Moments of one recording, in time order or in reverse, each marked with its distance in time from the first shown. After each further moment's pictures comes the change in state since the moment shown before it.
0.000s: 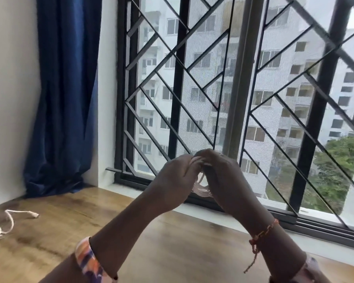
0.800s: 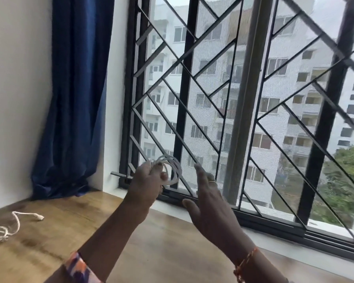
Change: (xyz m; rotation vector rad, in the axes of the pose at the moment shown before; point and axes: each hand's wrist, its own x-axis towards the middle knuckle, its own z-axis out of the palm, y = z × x) left_hand 0.000 -0.042 -0.022 -0.419 0.292 -0.462; right_hand -0.024 -0.019 0.035 -0.108 -0.237 0.240
